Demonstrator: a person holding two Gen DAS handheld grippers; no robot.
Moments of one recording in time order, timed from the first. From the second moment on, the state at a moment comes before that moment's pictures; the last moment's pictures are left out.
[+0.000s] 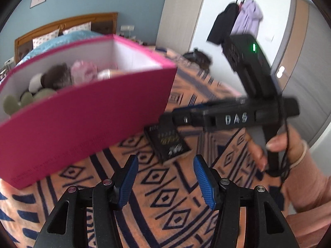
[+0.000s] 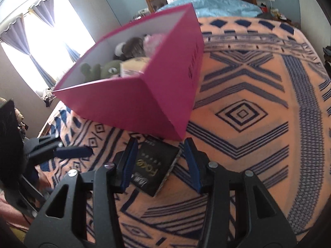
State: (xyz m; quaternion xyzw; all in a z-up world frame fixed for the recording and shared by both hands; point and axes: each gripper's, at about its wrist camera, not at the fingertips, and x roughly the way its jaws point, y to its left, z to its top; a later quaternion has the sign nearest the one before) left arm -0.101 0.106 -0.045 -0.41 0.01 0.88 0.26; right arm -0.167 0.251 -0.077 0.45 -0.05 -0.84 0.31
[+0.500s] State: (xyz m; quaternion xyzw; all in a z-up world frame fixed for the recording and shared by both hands) left arm -0.121 0.093 -0.070 -0.45 0.01 0.87 0.18; right arm -0.154 0.241 -0.093 0.47 -0.03 -0.81 0.35
